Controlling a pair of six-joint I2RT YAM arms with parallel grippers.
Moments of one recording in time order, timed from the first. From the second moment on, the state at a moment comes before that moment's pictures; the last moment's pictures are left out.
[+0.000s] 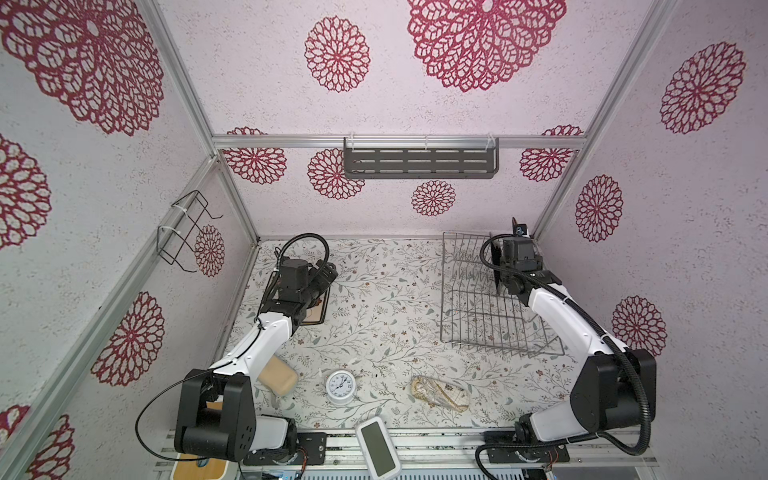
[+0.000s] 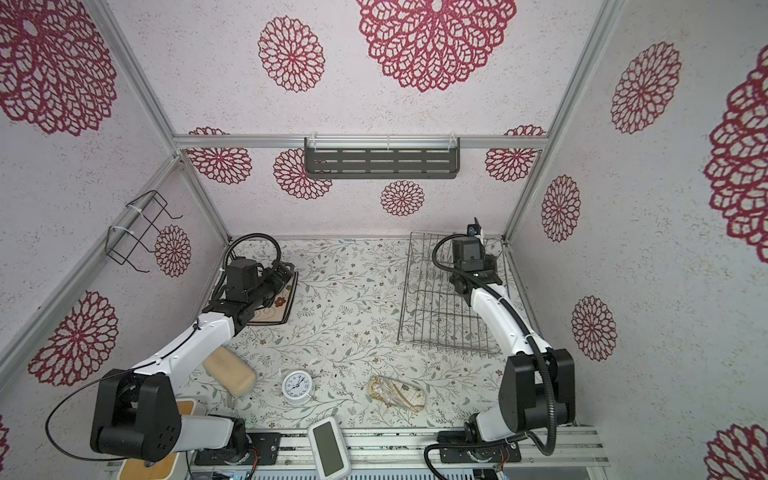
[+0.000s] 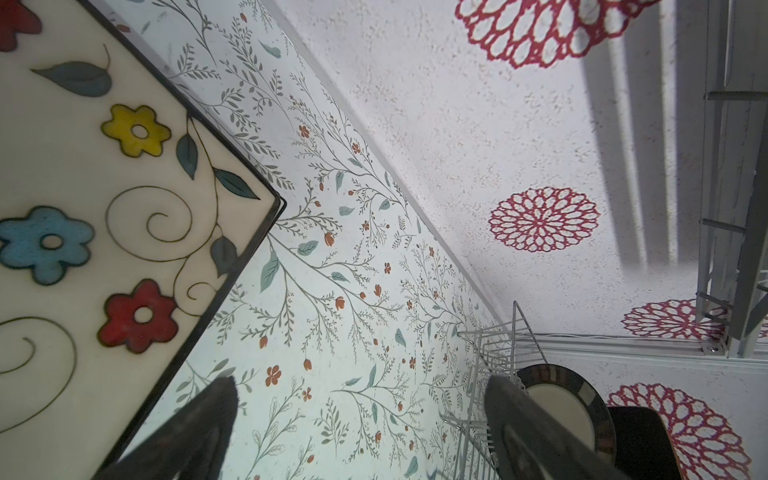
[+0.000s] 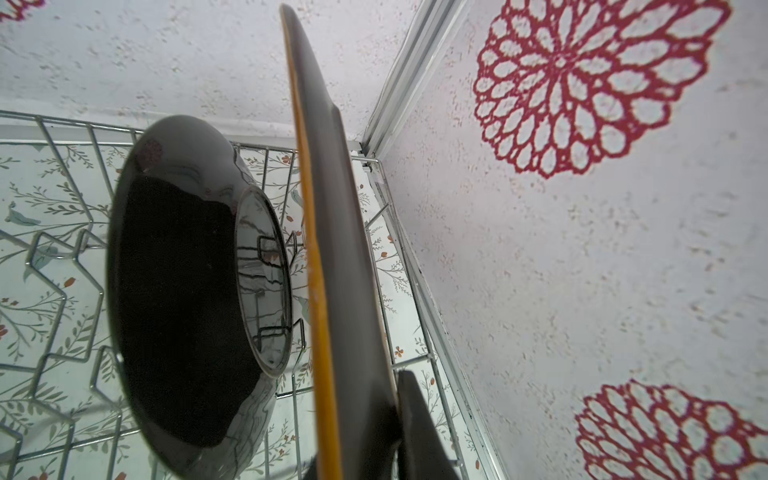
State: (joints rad) left arm -0.15 1.38 0.89 -0.04 0.06 -0.96; right arm 0.19 1.46 1.21 -0.35 0.69 -0.03
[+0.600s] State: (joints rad) left arm -0.15 1.38 0.89 -0.04 0.07 -0.97; right arm 0.24 1.38 1.21 -0.34 0.74 -0.09
